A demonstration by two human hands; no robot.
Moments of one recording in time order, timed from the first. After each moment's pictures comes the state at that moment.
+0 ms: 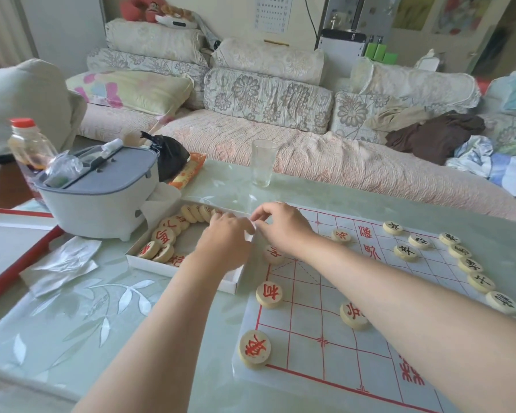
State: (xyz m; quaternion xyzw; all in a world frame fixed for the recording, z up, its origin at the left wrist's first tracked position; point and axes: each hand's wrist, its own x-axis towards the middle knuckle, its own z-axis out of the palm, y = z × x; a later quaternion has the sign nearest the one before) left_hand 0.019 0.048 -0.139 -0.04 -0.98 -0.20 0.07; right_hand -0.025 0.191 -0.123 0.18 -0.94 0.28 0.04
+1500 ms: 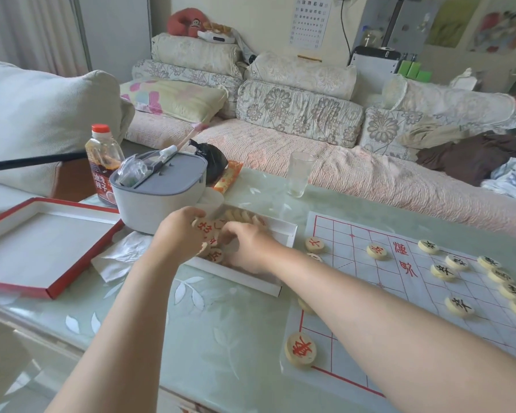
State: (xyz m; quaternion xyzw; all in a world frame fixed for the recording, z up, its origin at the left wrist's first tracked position) left_hand 0.068 -0.088 -0.123 0.18 -0.90 -0.38 0.14; right_hand 0.017 0.072 -0.130 0.31 -0.92 0.24 -0.08
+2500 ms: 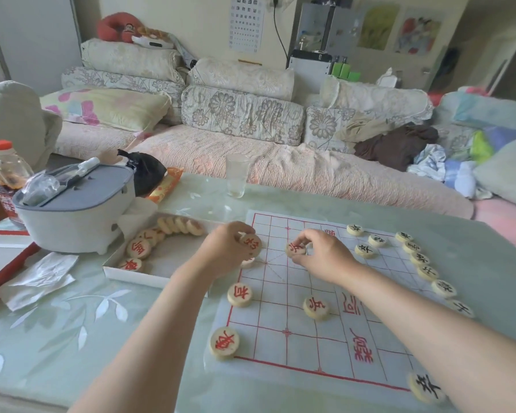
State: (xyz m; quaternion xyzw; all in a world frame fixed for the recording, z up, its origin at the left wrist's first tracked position) left_hand 0.053 0.095 -0.105 -0.02 -0.90 -0.44 0.02; right_hand 0.027 0.320 -0.118 0.08 -0.97 0.23 0.04
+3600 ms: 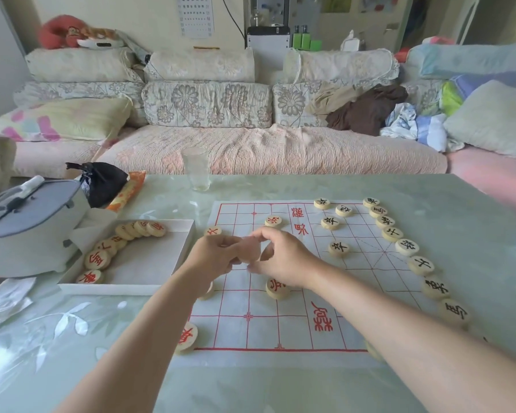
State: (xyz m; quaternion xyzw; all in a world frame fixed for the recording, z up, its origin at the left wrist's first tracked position) left_hand 0.071 0.164 -0.120 0.03 -0.79 -0.61 -0.06; right_hand 0.073 0.335 -0.129 0.15 -0.88 0.44 -0.02
